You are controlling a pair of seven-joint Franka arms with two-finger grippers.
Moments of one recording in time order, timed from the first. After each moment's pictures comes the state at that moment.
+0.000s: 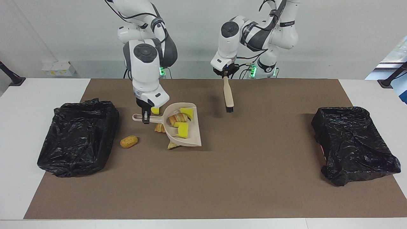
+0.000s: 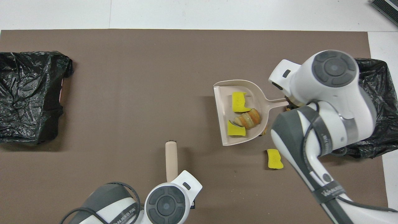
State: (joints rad) left arm -0.83 -0.21 -0.08 -2.32 -0.16 1.91 -0.80; right arm 0.23 0.14 -0.02 -1.77 -0.22 1.90 -1.40
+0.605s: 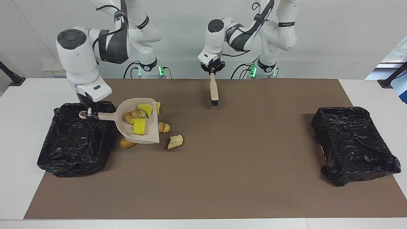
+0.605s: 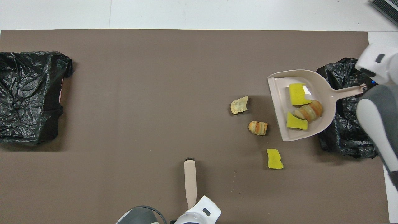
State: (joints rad) left arm -1.01 -0.18 -0.08 -2.42 -0.23 2.13 -0.92; right arm -0.08 0.11 -0.03 -1.70 -0.22 1.88 -1.77
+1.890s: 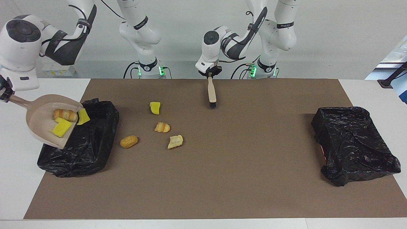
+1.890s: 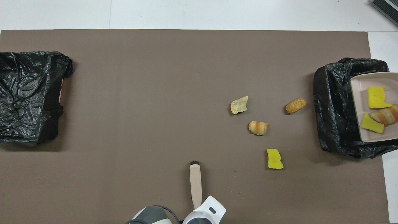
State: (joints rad) left arm -1.02 -0.07 -0.06 -2.37 -0.28 2.11 -0.89; right arm -0.31 0.11 -0.02 -1.67 -0.80 1.99 -1.56
